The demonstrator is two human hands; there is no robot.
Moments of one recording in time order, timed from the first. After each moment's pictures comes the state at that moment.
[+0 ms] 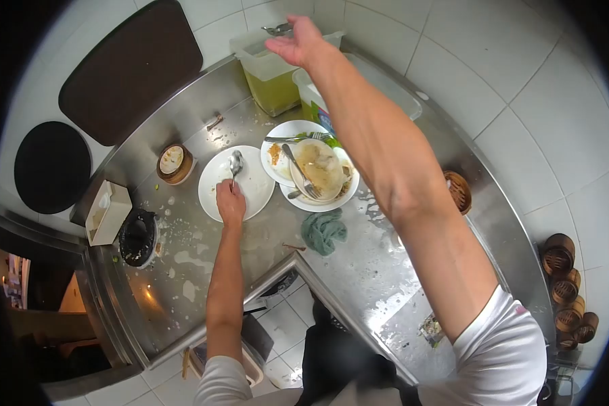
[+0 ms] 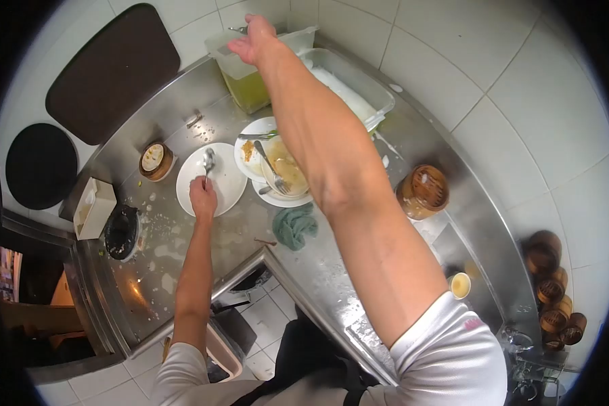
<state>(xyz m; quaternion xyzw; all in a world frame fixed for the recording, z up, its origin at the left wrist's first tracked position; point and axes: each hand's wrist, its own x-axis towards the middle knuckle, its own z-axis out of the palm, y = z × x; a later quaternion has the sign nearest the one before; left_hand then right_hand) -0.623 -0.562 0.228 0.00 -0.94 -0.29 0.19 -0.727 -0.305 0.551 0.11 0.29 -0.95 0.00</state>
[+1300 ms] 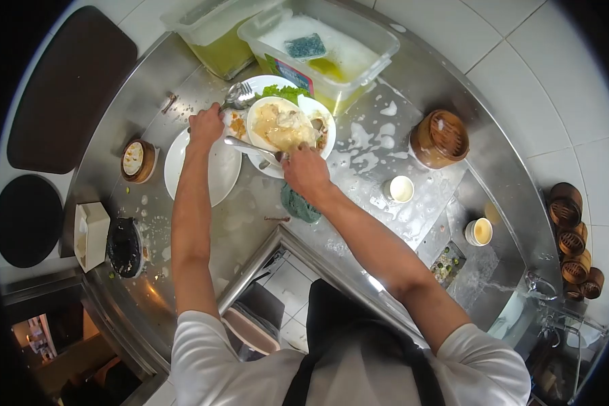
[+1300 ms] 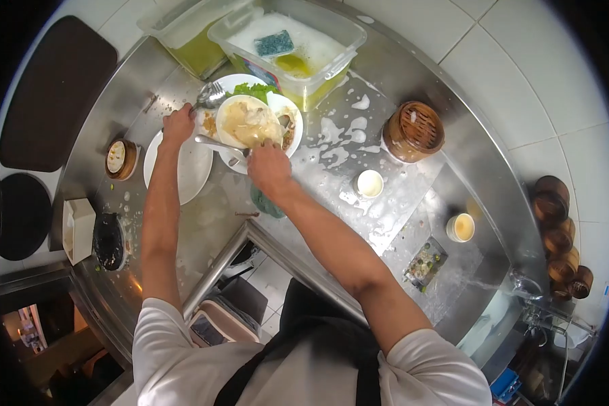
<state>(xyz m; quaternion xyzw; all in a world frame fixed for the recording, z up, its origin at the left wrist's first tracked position) -0.750 -0.475 0.270 -0.27 -0.96 -0.04 0.03 -0.501 -0.310 0.282 0.12 0.96 -0.25 -0.09</state>
